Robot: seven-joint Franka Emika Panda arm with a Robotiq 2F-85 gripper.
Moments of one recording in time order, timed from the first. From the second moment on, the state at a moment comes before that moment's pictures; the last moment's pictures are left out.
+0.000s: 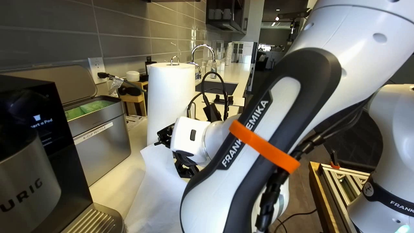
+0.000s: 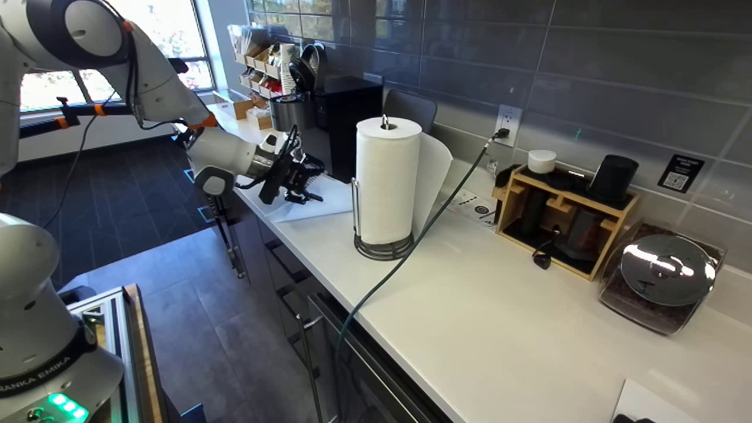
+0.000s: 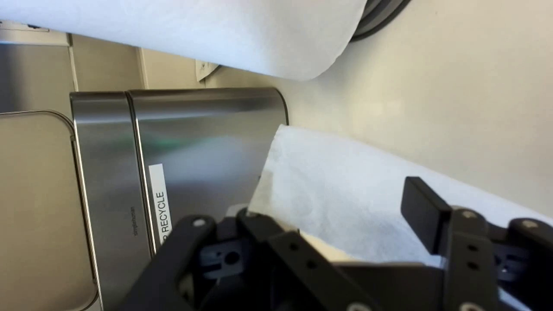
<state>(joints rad) 0.71 0.50 -0.12 -2.28 1.16 3.93 -1.99</state>
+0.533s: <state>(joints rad) 0.71 0.28 -0.13 -2.28 1.43 3.80 -2.39</state>
